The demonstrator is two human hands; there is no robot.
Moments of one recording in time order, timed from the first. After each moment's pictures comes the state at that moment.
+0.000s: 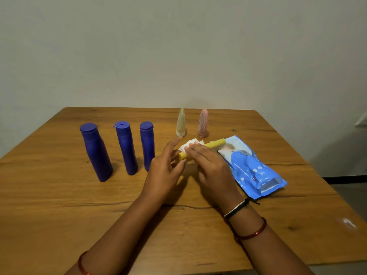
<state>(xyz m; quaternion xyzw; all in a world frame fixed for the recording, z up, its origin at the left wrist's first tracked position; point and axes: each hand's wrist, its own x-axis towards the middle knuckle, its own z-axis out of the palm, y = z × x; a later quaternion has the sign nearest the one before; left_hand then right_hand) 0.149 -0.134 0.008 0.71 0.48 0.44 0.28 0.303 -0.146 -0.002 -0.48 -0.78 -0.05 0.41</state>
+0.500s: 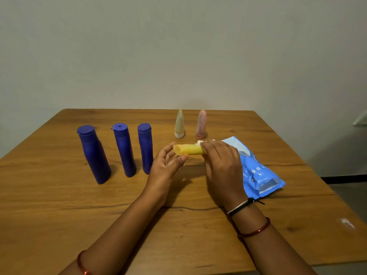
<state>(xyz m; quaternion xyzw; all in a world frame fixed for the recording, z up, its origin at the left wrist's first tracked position) 0.159 -0.135 0.012 0.46 0.37 0.54 0.60 0.313 -0.146 0.006 -0.53 -0.70 -0.22 0.43</state>
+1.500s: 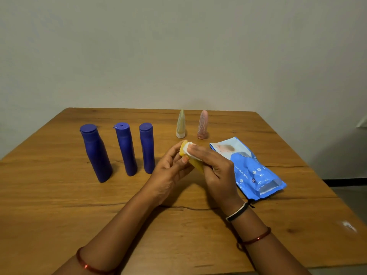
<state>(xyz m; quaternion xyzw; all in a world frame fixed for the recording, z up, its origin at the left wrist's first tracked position) 0.157 -0.133 0.014 0.49 0.27 0.48 0.68 0.303 -0.152 0.007 -0.39 -0.71 0.12 0.58</state>
